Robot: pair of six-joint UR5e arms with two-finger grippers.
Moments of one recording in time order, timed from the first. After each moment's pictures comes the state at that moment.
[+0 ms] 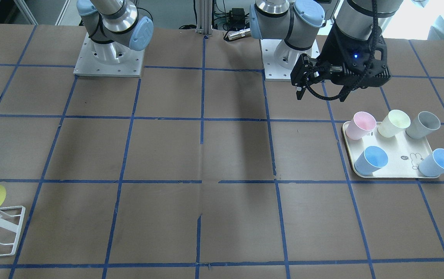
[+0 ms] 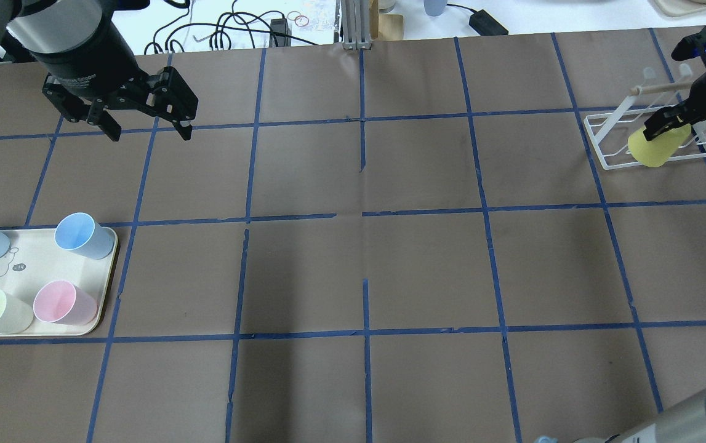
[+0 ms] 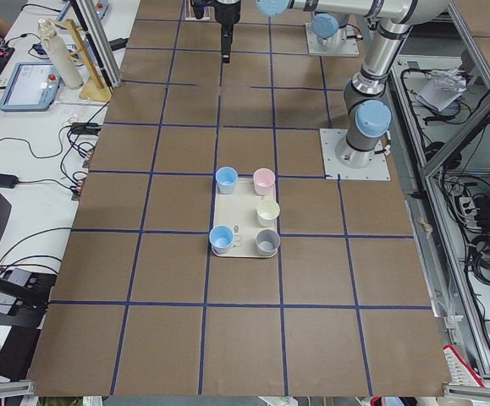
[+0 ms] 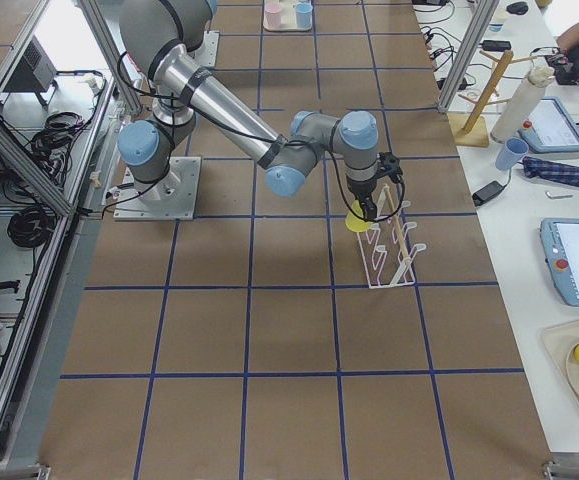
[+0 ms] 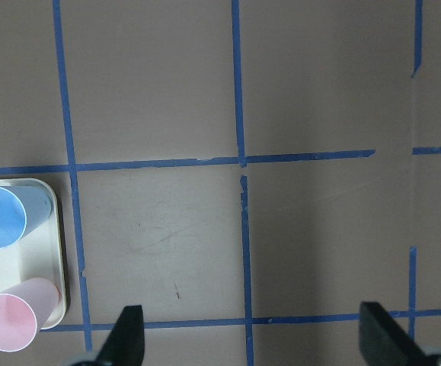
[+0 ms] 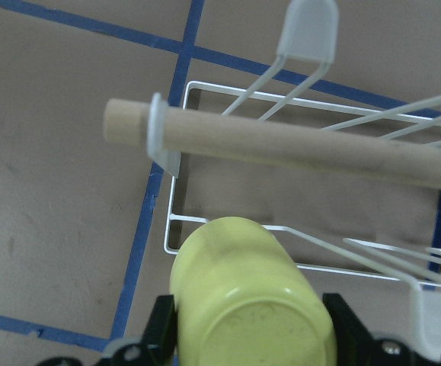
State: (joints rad) left arm -1.55 -1.58 -1.50 -1.61 1.58 0.05; right arm 1.05 -1.22 1.71 -2.26 -1.48 -0.76
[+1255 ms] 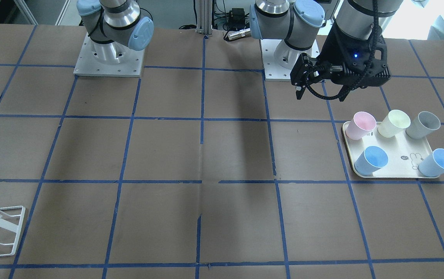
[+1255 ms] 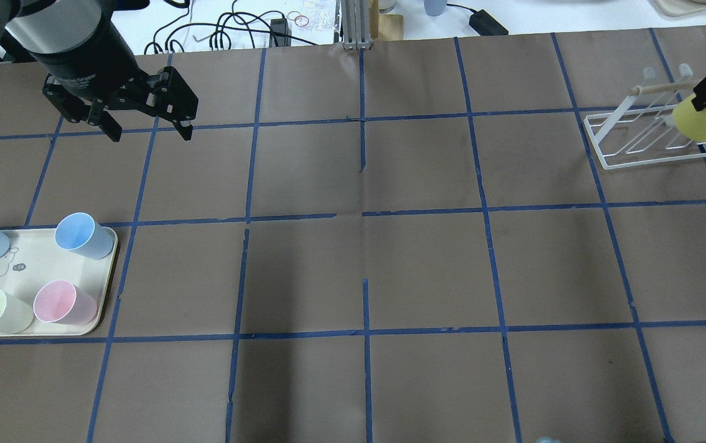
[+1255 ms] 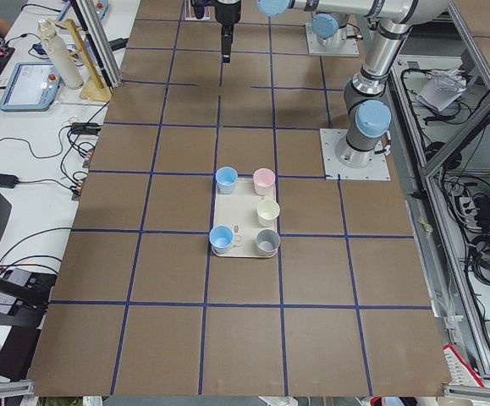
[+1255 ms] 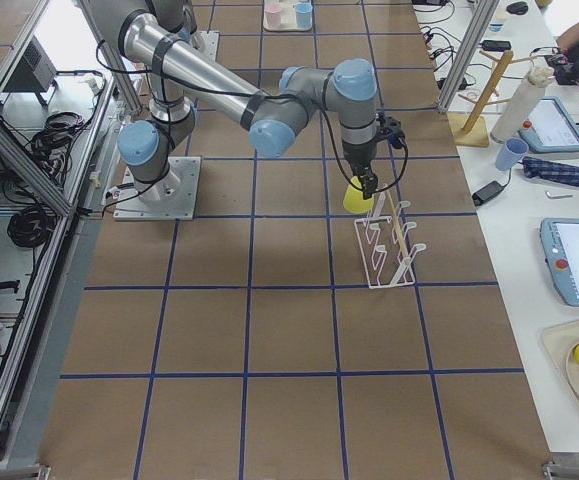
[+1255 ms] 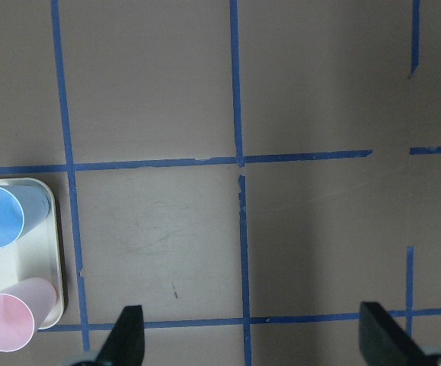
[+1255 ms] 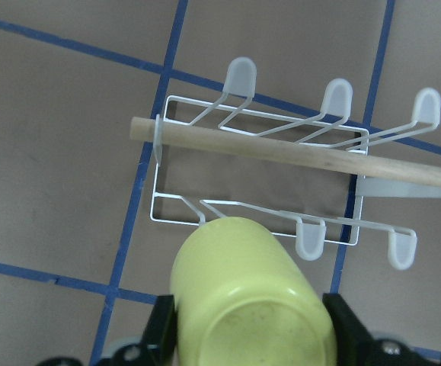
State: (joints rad) left arm -1.55 -1.57 -1.50 -1.61 1.57 0.05; right arm 1.06 -1.41 1.62 -2.00 -1.54 -0.77
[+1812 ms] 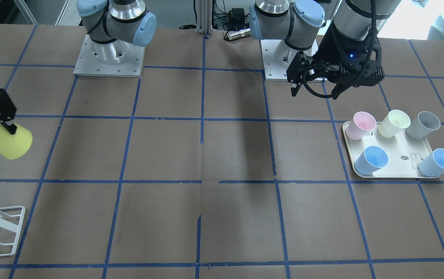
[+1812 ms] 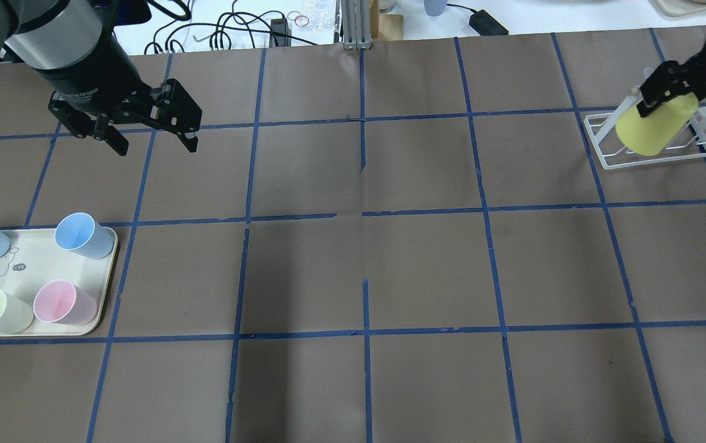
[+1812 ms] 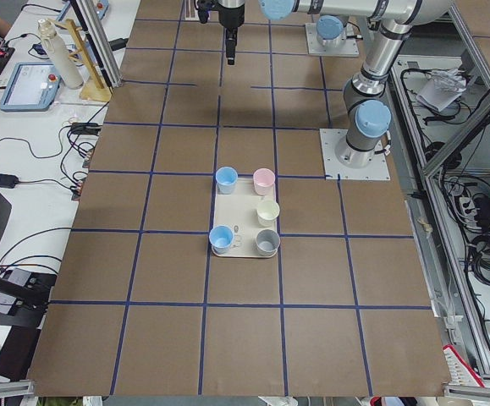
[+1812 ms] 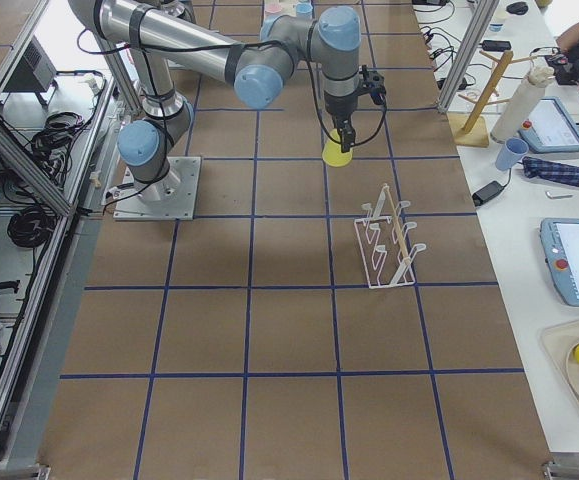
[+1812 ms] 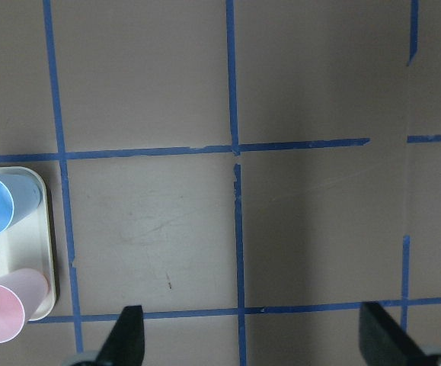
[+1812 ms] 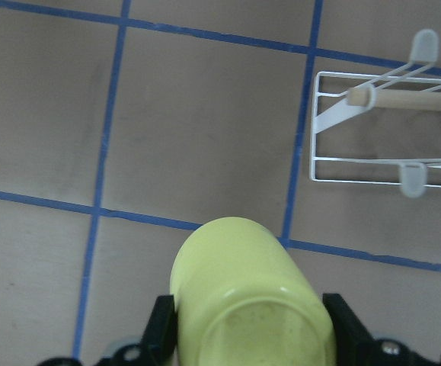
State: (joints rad) left arm -1.53 -1.55 -1.54 -1.62 1.50 0.06; right arm 1.23 -1.53 1.62 -1.78 -1.47 -0.47
